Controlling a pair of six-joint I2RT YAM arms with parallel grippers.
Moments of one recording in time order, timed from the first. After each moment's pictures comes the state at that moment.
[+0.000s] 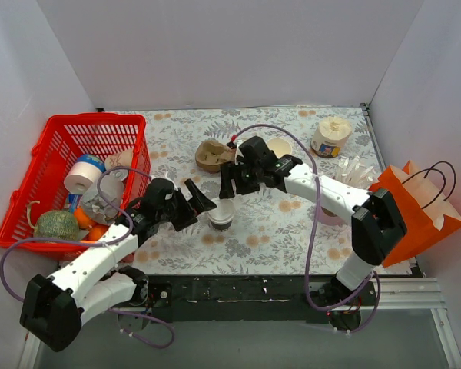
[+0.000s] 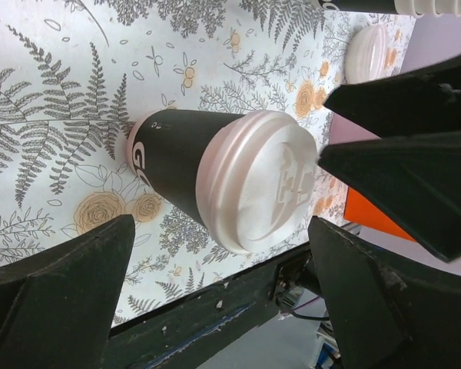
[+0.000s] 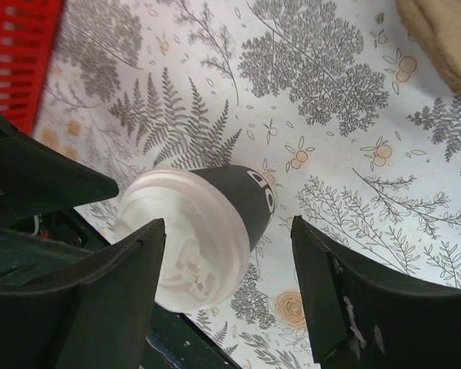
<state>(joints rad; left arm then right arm) -0.53 0.96 0.58 -0.29 0.19 -1.06 0.80 1.68 1.31 -0.48 -0.25 0.43</state>
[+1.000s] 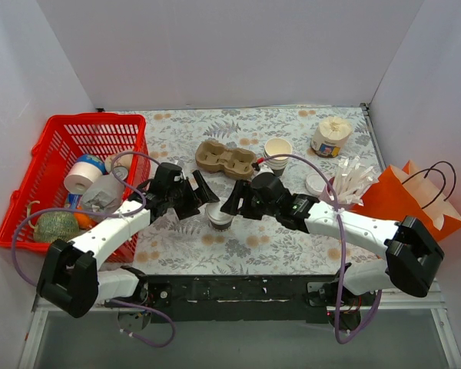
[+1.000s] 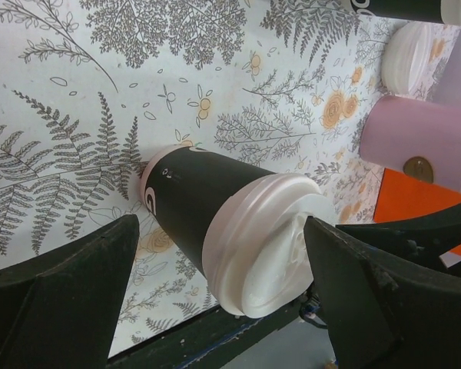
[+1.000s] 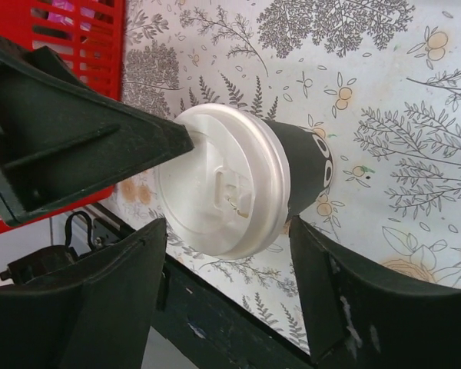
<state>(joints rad) -0.47 1.22 0.75 -0.31 0.25 -0.92 0.95 1.34 0.86 -0.15 0.01 0.94</state>
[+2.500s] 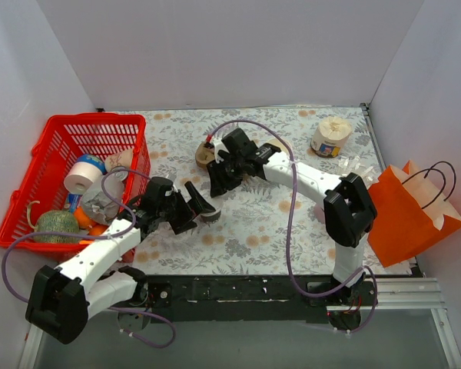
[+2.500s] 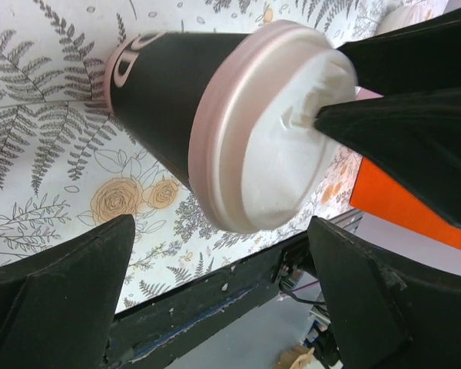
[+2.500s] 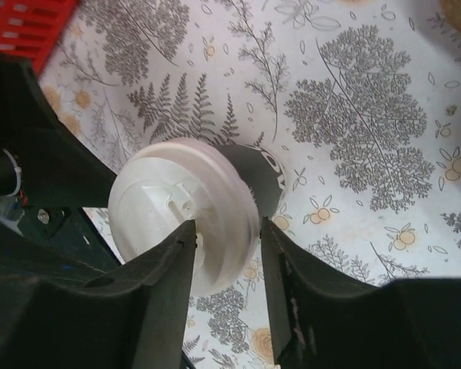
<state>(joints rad) -0.46 1.03 0.57 -0.32 0.31 -1.03 0.81 1.88 1.54 -0.54 -0.40 0.22</state>
